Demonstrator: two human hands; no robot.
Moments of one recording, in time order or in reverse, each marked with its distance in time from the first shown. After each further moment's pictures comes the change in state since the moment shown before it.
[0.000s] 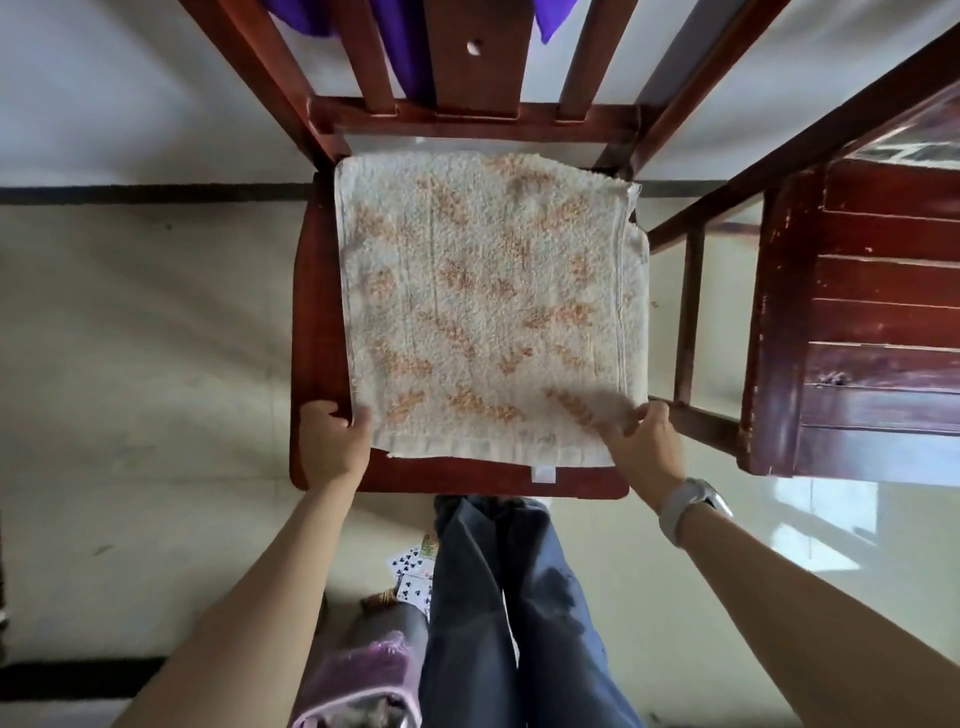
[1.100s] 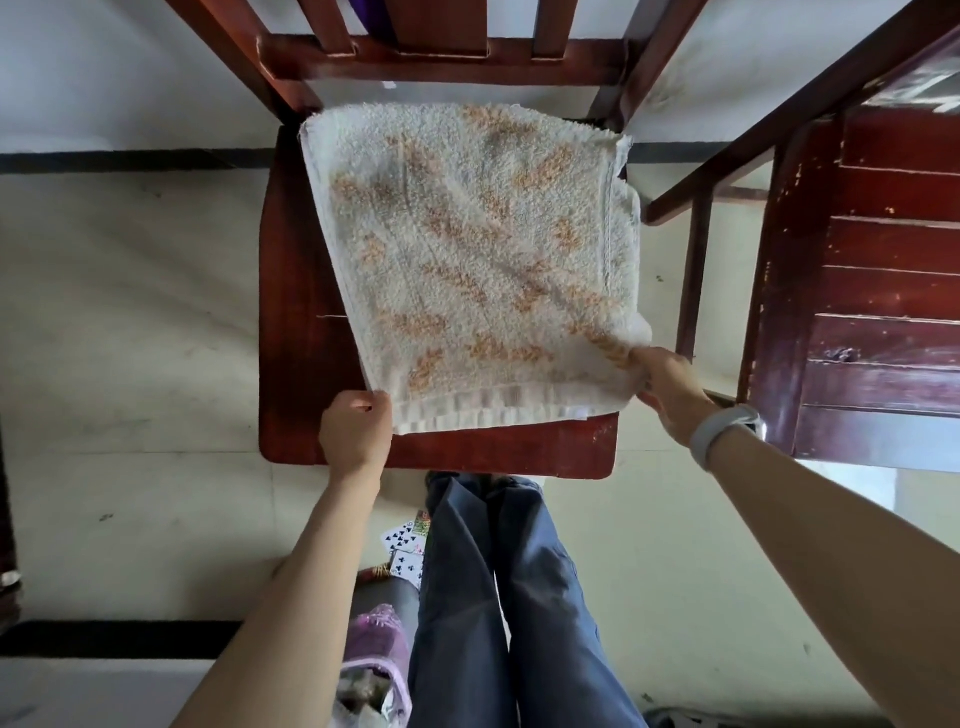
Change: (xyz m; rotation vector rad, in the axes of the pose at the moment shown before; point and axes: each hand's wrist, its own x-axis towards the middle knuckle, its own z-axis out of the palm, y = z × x) left_hand -0.050 0.025 0.032 -0.182 -0.026 -0.123; right_hand 0.076 0.019 -0.021 0.612 -0.250 0.153
